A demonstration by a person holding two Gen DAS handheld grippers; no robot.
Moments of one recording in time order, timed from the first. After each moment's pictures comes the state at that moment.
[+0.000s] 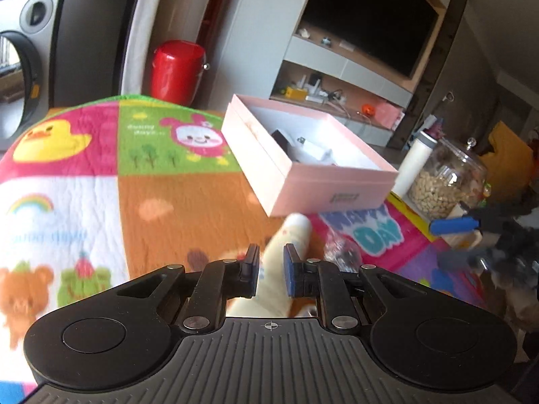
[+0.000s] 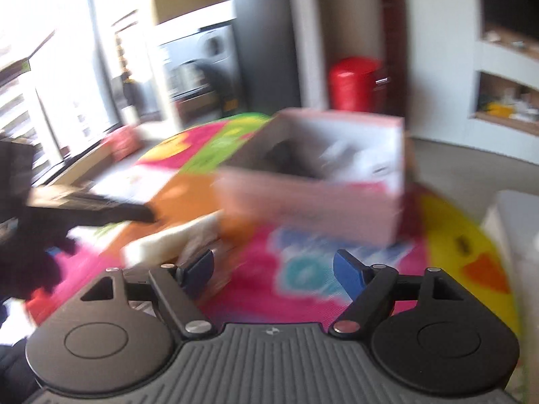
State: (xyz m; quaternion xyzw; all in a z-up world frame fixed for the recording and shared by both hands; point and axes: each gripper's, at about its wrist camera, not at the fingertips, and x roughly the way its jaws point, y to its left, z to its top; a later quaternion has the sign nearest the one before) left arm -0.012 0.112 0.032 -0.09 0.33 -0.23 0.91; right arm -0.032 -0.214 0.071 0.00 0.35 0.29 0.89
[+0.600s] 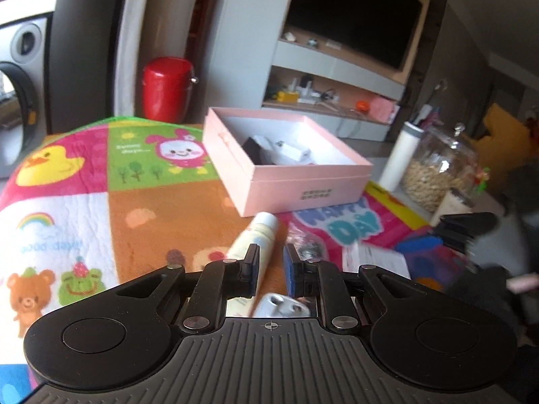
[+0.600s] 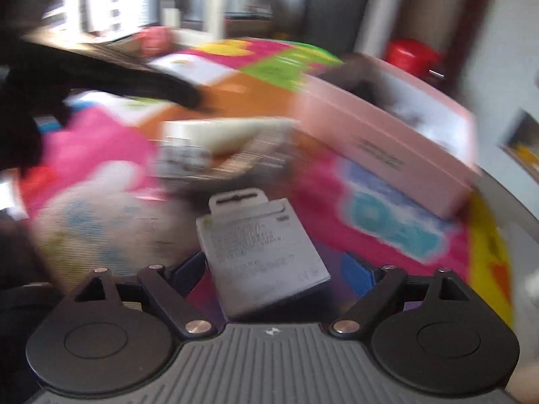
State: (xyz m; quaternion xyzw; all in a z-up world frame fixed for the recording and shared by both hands) left arm -0.043 0.086 0.056 -0.05 0.31 -0.24 0.92; right arm -0.048 -0.165 0.038 -0.17 0.40 0.22 0.87
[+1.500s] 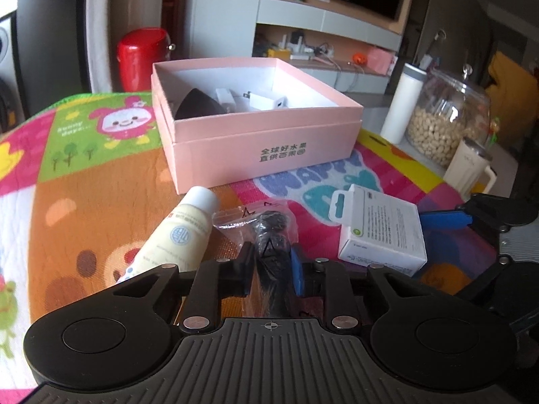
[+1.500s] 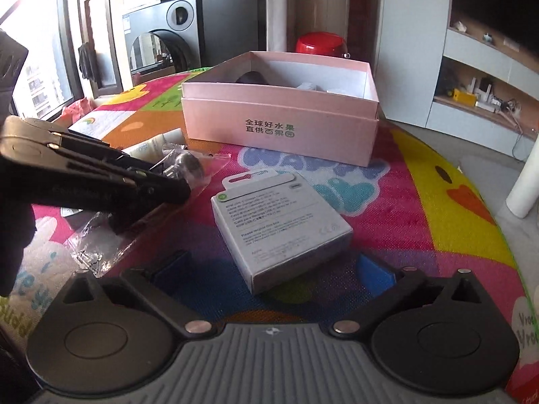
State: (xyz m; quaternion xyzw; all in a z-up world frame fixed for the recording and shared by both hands) left arm -0.004 -0.002 0.014 0.02 0.37 -0.23 0.90; right arm -0.055 -0.205 0.013 -0.06 0.36 0.17 0.92
